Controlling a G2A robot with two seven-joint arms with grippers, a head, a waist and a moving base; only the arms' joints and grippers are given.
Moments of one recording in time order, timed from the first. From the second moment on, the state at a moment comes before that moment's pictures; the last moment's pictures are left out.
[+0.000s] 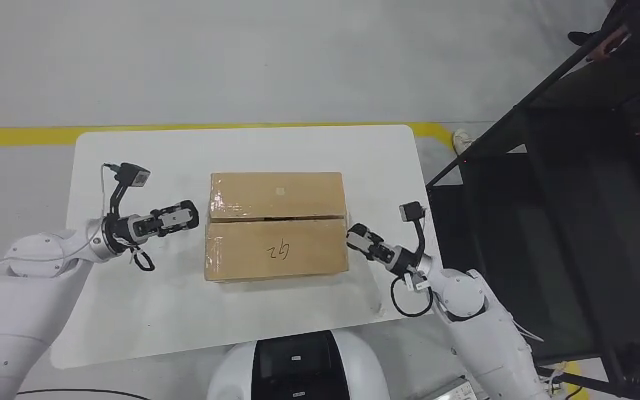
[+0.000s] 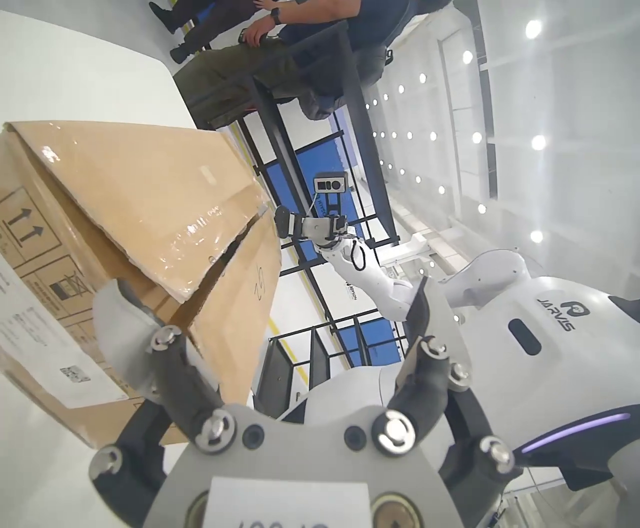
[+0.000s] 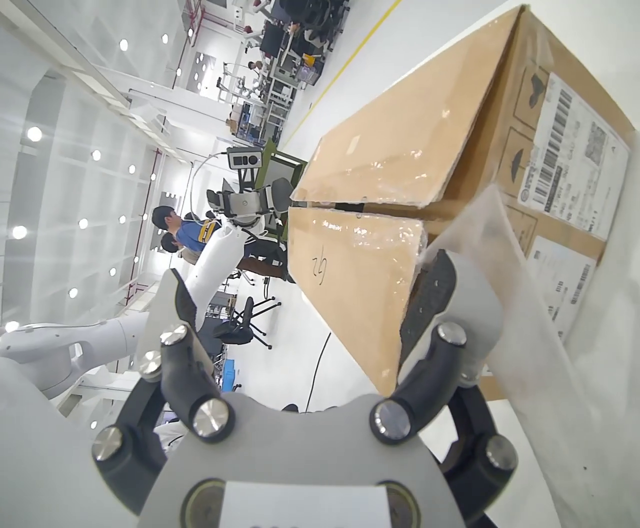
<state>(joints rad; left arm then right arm) 1.05 -0.78 -1.11 -1.29 -0.66 -0.67 -1.15 -1.60 -1.18 1.40 -1.66 0.02 -0.53 0.65</state>
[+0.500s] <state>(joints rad) 1.05 -0.77 -1.11 -1.27 -0.67 -0.69 -1.13 -1.64 -1.17 1.39 -1.70 0.13 -0.58 0.69</state>
